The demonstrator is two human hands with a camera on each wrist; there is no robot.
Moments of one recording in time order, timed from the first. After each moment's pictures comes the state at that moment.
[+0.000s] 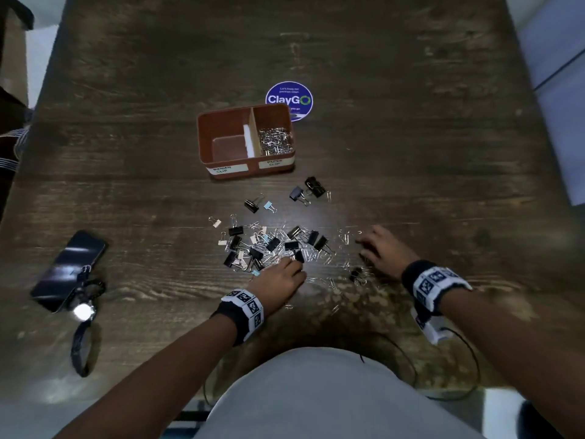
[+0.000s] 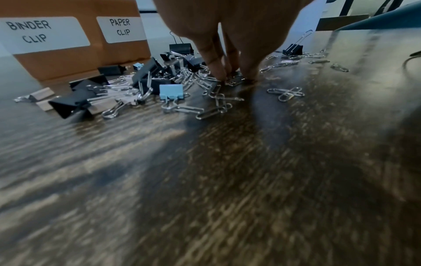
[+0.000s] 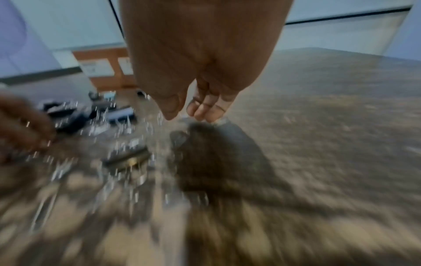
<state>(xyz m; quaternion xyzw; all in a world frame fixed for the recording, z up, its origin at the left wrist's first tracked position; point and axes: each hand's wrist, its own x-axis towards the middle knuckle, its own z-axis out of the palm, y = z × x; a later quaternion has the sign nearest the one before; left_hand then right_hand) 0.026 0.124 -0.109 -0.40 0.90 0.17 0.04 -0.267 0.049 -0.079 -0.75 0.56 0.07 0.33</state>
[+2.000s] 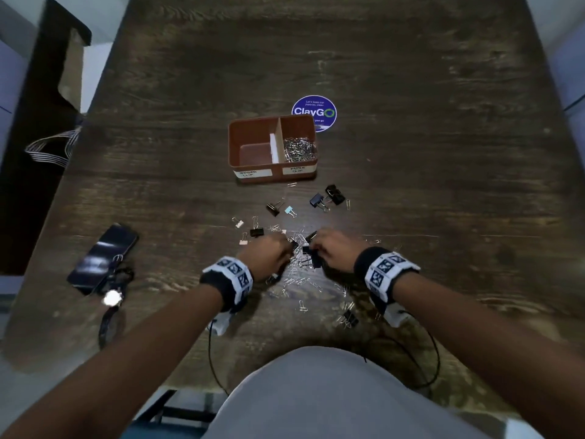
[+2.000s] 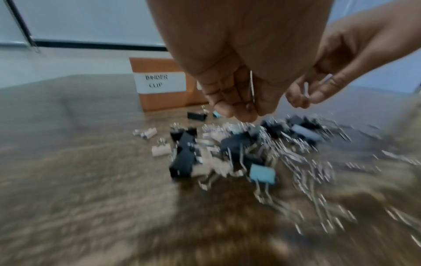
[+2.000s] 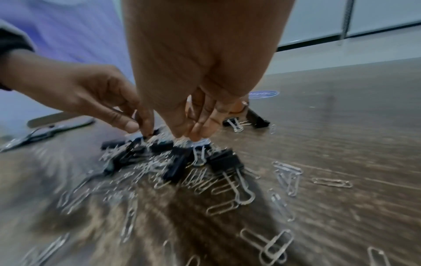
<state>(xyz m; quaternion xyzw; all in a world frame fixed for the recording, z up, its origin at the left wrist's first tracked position) 0.079 0.073 -0.058 -0.53 0.81 0.26 0.05 -0.137 0.034 -0.053 -0.85 0.40 0.07 0.32</state>
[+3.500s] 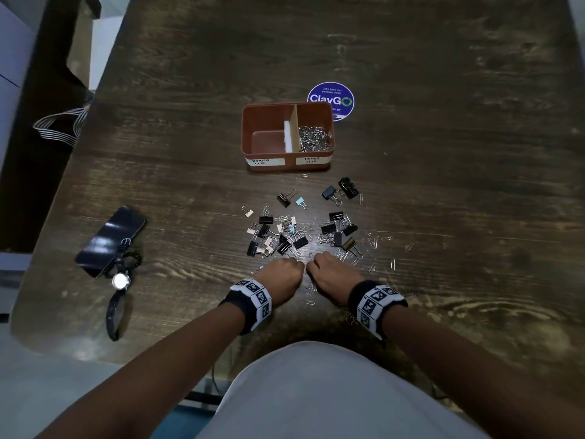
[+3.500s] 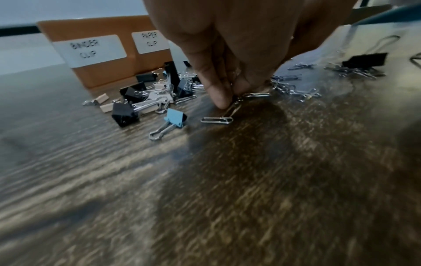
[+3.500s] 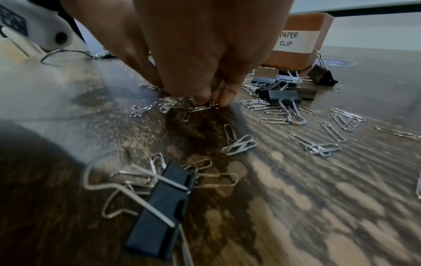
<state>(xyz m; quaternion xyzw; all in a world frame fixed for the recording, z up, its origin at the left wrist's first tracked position) 0.057 0.131 -0.089 -0.50 0.83 0.19 0.14 -0.117 0.100 -0.100 -0.92 0.31 0.14 0.20</state>
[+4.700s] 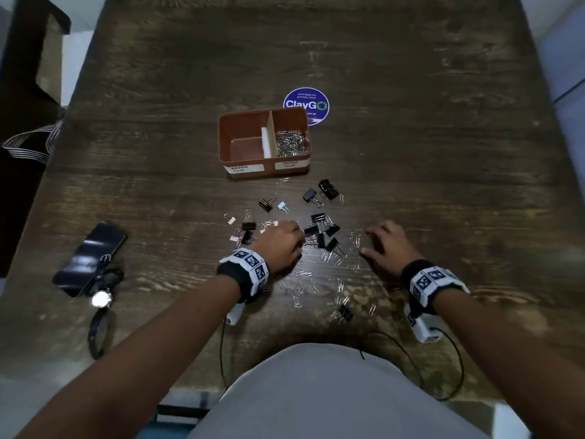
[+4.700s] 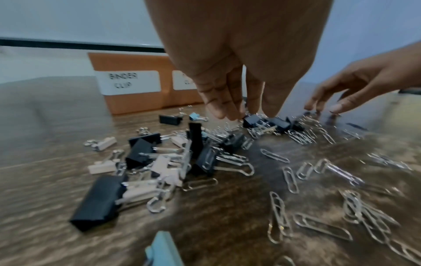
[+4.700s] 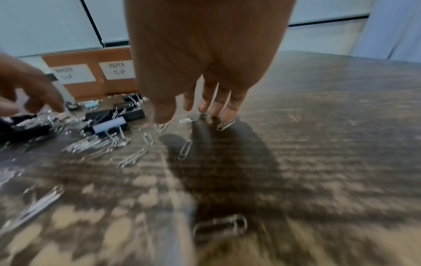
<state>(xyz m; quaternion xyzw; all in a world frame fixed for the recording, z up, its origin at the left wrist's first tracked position) 0.044 0.058 -0.073 -0.52 0.82 0.23 0.03 -0.253 0.041 -0.087 -0.74 0.61 0.06 0.29</state>
